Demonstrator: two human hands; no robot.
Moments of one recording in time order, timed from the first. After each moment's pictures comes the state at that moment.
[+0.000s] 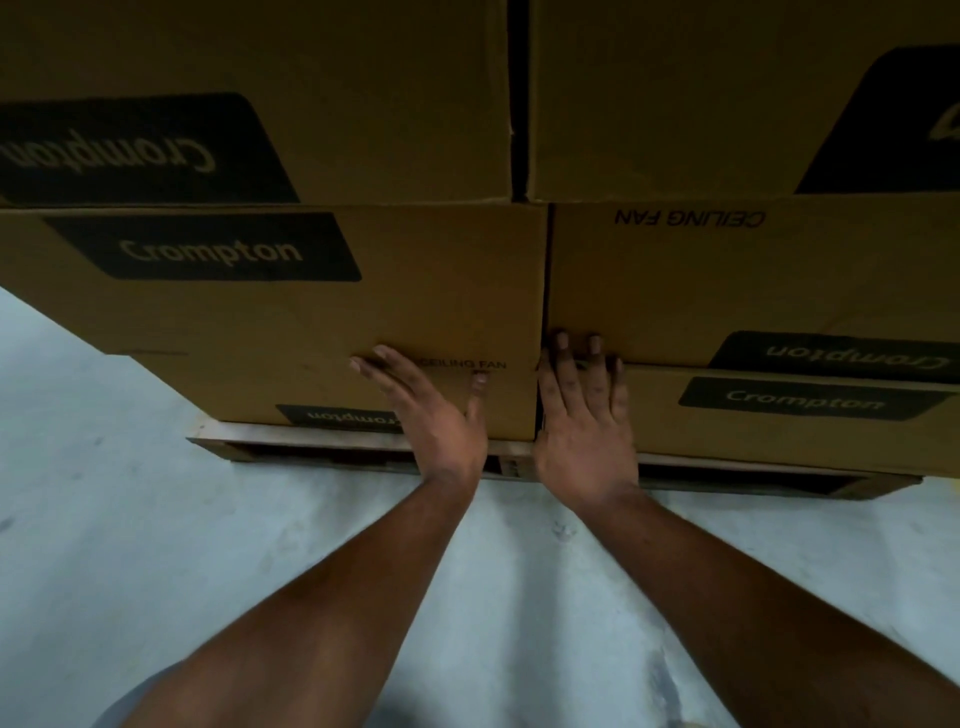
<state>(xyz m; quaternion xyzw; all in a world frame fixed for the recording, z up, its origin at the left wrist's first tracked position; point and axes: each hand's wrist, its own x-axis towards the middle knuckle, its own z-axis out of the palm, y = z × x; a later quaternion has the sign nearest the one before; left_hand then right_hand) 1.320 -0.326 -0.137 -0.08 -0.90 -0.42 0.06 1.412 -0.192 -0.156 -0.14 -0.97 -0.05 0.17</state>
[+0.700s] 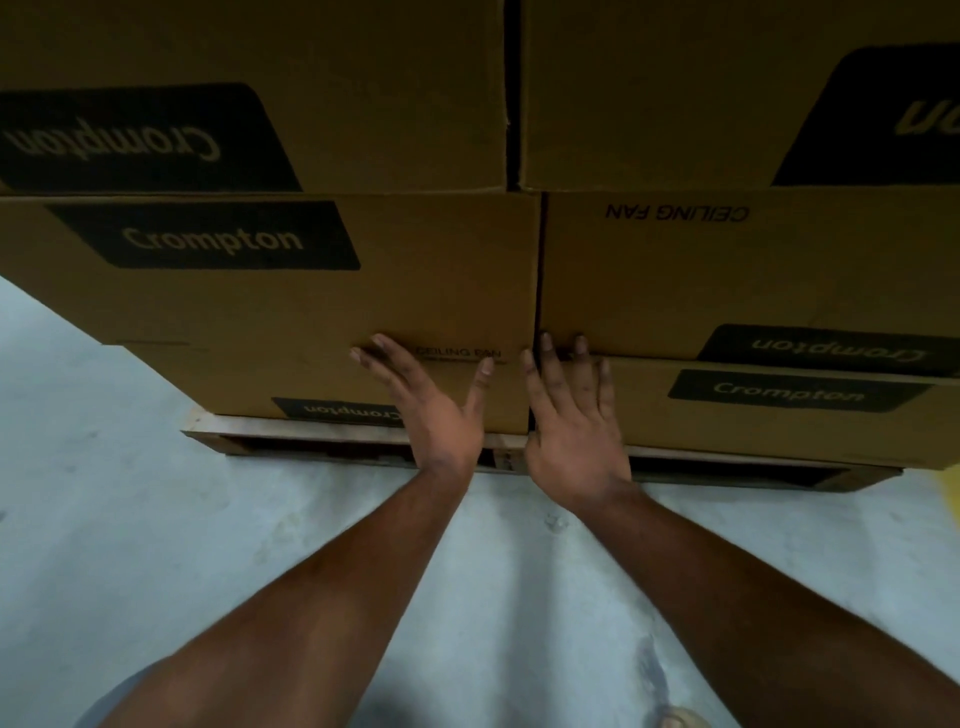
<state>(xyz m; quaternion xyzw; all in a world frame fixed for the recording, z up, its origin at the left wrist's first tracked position) 1.326 -0.324 -0.136 -0.08 -0.88 -0.46 0.05 1.420 -0.195 -0.161 -0.11 -0.98 -0.02 0.18</state>
